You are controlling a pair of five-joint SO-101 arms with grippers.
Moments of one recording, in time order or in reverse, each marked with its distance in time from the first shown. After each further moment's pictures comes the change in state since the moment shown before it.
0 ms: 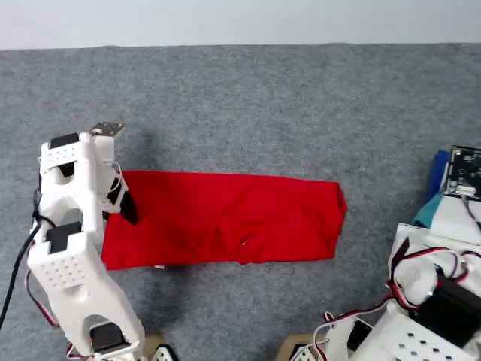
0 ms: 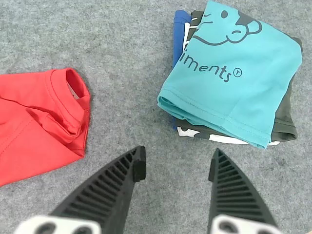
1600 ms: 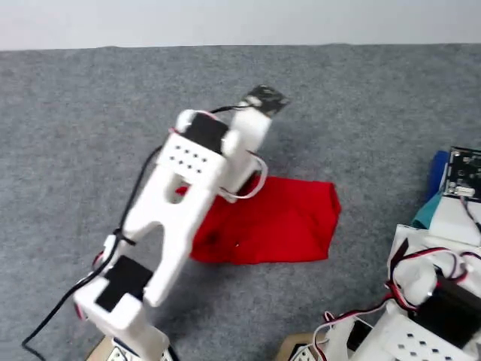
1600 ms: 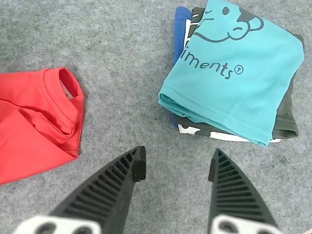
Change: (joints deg) left arm 47.7 -22.1 -14.0 15.8 18.2; right arm 0.0 -0.1 0.0 0.6 0.0
